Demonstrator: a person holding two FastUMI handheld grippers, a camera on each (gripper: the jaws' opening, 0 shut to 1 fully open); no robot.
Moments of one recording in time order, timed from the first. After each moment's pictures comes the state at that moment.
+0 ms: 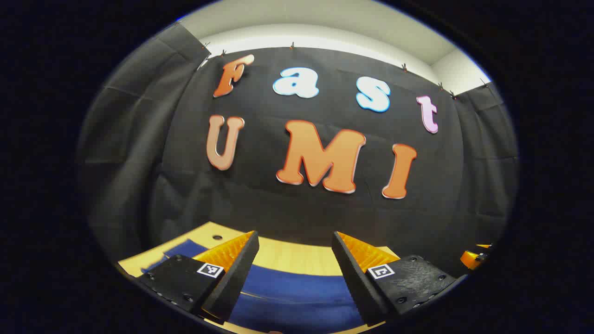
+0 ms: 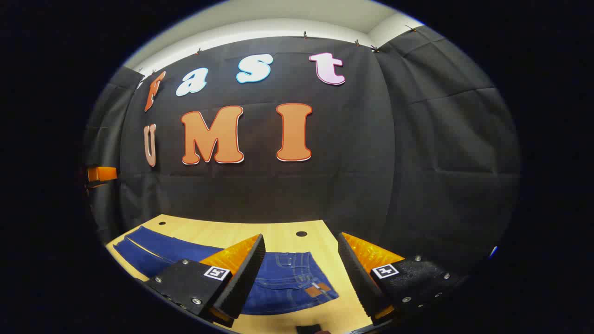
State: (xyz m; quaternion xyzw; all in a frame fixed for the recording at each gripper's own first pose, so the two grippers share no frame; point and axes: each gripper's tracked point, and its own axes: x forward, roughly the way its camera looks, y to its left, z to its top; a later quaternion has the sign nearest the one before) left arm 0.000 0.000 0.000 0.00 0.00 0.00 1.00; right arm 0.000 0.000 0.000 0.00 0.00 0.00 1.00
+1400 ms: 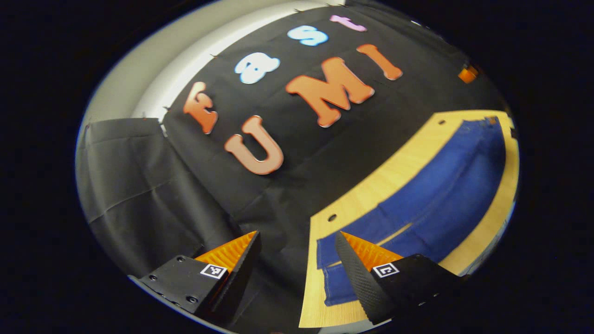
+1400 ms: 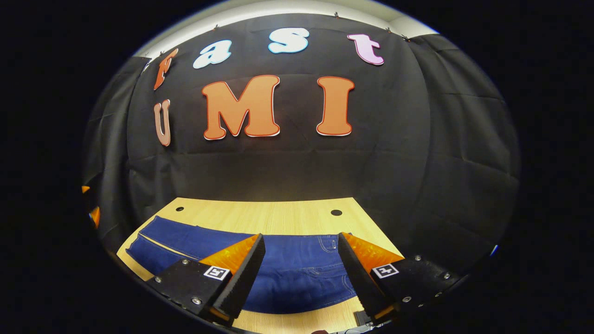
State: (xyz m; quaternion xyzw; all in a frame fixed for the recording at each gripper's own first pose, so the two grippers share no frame) left arm -0.074 0.252 -0.107 0.46 0.13 0.05 0.88; right arm 0.018 0.122 -0.027 -0.03 0.10 0.04 0.99
